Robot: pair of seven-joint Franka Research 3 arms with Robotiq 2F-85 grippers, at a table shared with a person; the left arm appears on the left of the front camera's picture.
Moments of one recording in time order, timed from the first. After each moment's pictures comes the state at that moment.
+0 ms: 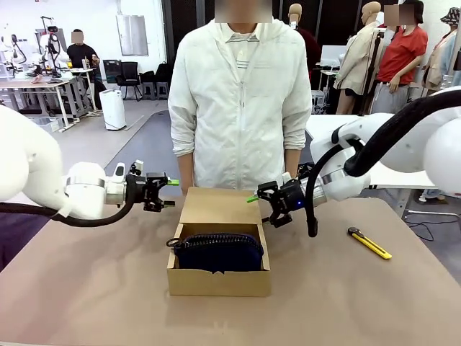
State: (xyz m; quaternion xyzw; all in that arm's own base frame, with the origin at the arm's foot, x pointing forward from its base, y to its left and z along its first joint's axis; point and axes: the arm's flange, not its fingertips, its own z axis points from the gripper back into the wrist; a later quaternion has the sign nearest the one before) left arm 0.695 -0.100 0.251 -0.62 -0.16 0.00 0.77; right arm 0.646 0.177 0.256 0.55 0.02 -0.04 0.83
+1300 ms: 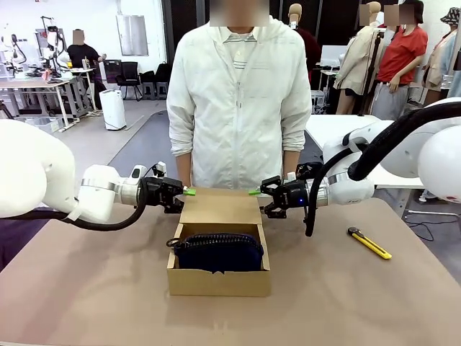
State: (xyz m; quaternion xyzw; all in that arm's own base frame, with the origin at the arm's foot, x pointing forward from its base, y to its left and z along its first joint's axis) left arm 0.697 -0.144 0.248 -0.67 -0.08 -0.13 0.73; right arm 0.661 0.158 0.257 0.63 0.01 -0.08 0.78
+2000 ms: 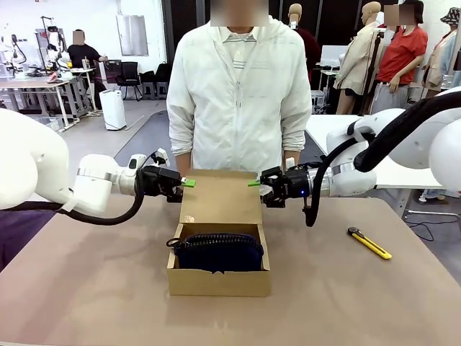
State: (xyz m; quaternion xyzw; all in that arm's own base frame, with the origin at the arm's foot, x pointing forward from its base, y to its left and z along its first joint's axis) left arm 0.679 -0.155 0.299 -0.68 -0.10 -0.24 0.68; right arm 0.650 0.161 0.303 0.64 -0.04 0.01 0.77
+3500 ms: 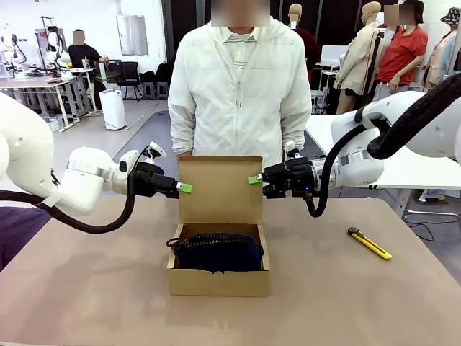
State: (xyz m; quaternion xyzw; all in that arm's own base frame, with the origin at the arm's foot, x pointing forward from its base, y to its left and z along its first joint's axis) left arm 0.610 -0.161 0.325 -0.65 -0.22 -0.39 0.62; right arm 0.605 0.171 0.343 0.63 -0.13 0.21 0.73
